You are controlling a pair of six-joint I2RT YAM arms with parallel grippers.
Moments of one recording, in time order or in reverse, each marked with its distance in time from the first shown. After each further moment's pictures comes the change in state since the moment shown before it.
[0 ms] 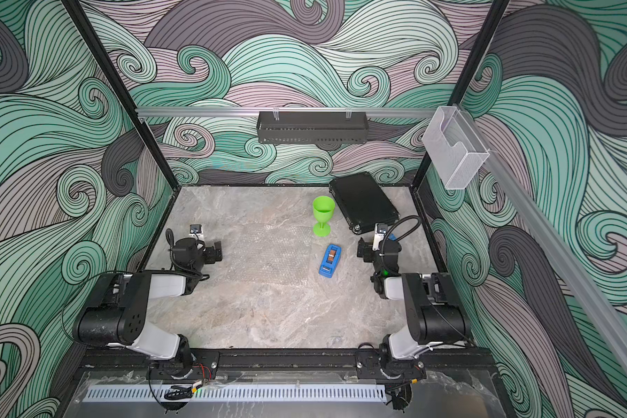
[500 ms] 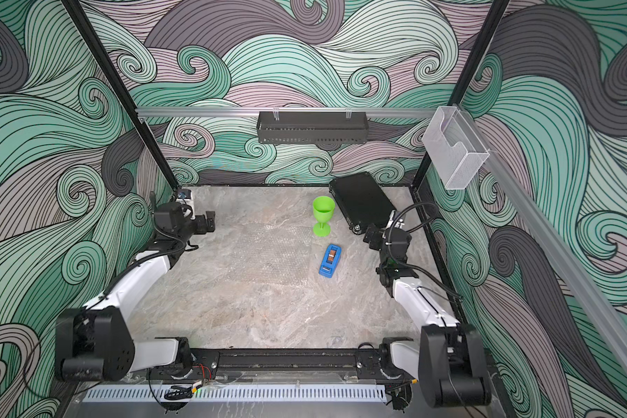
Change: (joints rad) left arm 0.000 -0.277 0.483 -0.699 0.095 0.005; right arm 0.021 -0.409 0.207 -0.587 0.148 0.301
